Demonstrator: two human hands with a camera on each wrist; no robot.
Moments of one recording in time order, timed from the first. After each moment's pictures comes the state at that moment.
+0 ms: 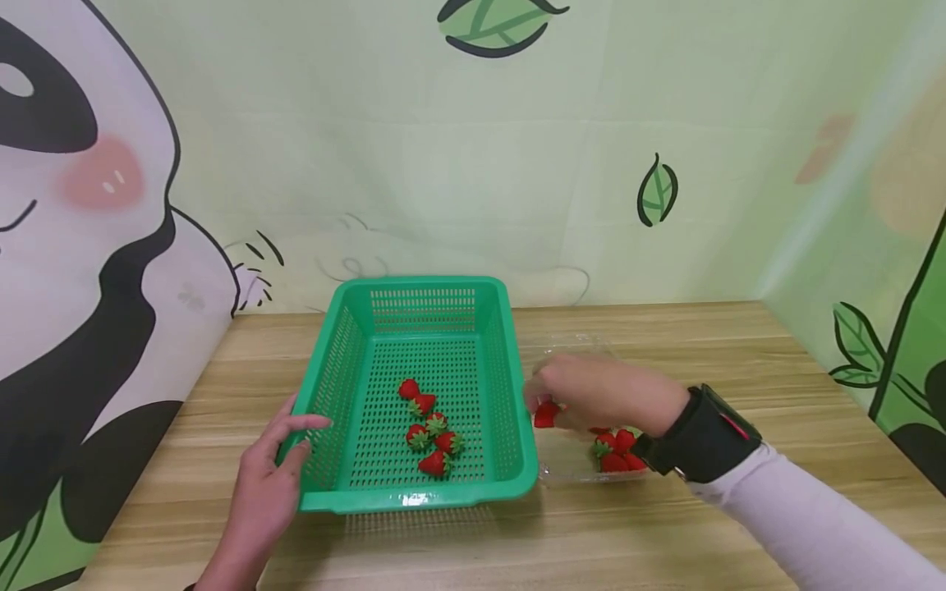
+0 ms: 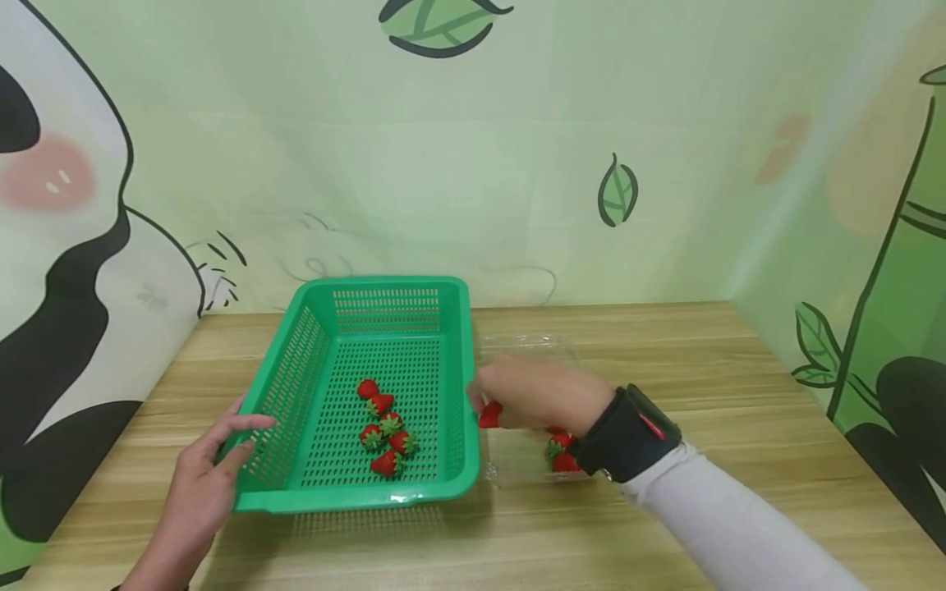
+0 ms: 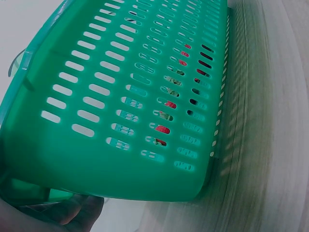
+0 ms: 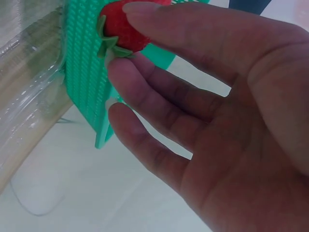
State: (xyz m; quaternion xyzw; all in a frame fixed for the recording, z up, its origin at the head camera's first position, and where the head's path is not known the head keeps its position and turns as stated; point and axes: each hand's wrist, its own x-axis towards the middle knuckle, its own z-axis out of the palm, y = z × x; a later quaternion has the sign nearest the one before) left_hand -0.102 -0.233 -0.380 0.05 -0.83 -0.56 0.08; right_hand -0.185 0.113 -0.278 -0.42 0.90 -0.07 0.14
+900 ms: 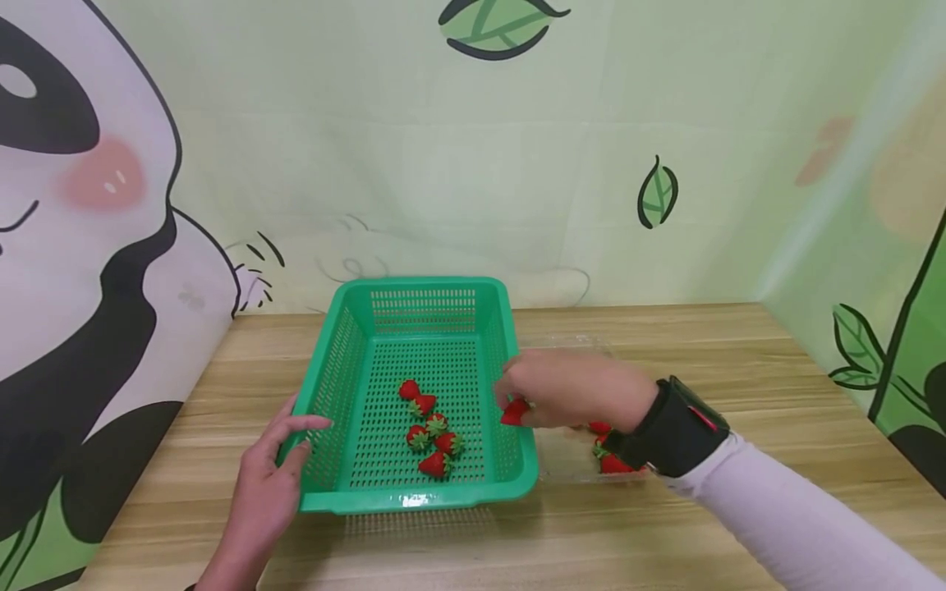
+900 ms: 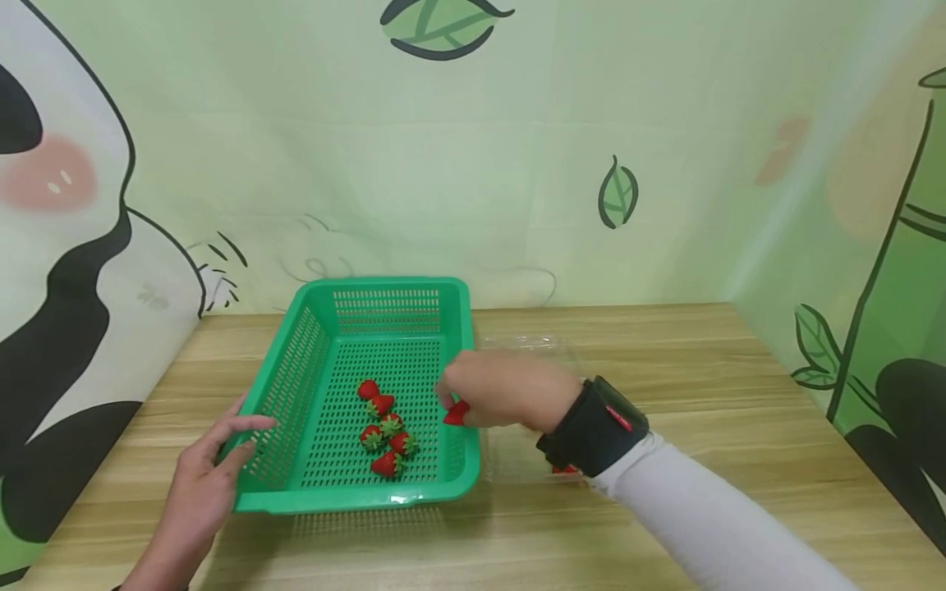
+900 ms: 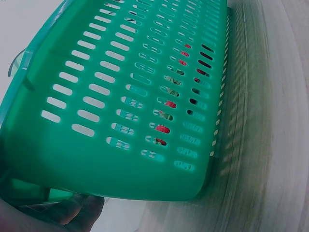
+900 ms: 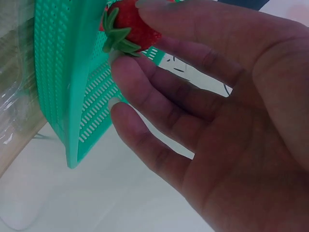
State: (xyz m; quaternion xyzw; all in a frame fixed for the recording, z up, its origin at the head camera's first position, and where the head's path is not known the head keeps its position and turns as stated) left_hand -0.101 -0.233 -0.380 0.04 -0.82 -0.56 0.08; right_hand -0.185 0.083 -0.267 -0.42 0.89 -0.02 0.15
